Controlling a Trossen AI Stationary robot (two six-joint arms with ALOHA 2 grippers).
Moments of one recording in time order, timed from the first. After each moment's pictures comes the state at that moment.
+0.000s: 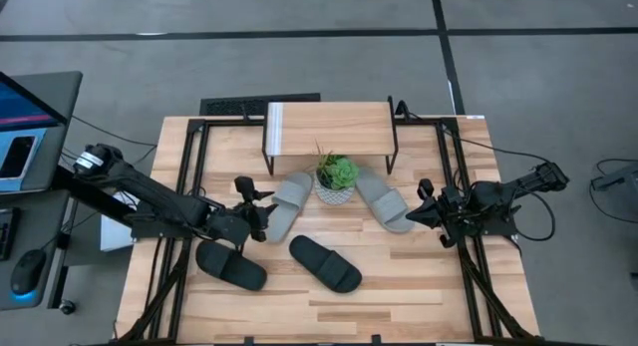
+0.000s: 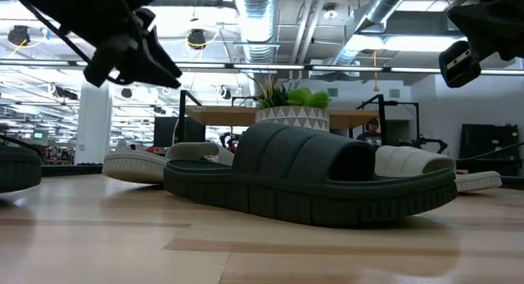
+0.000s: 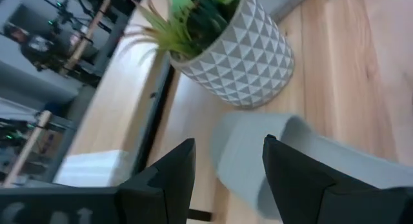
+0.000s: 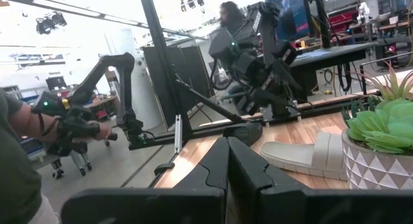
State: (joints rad) left arm -0.39 1.19 0.59 -0.13 -0.90 0.14; right arm 0.37 0.05 0.00 0.18 0.13 0.22
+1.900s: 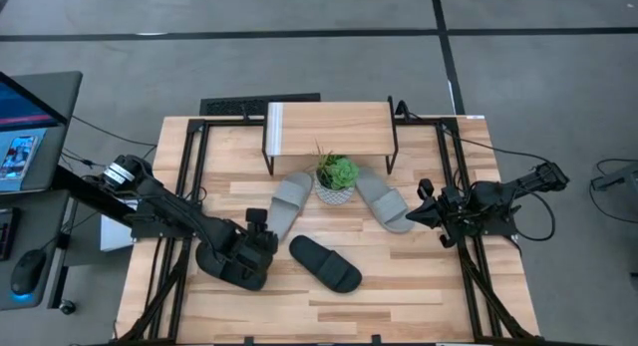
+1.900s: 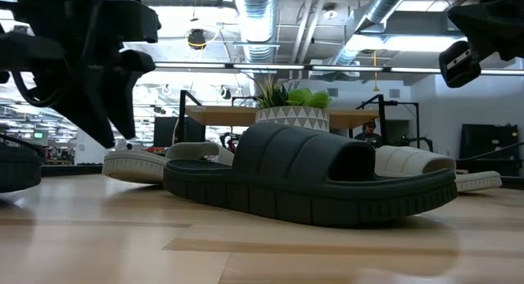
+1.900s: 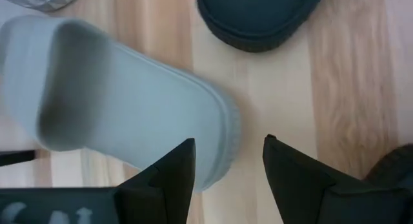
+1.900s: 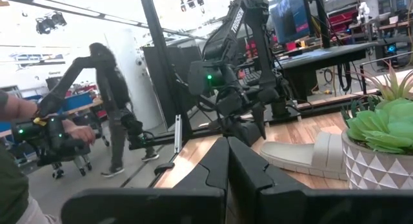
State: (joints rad) left arm -0.50 1.54 0.90 -0.66 -0.41 -0.33; right arm 0.37 0.05 0.00 0.18 0.13 0.22
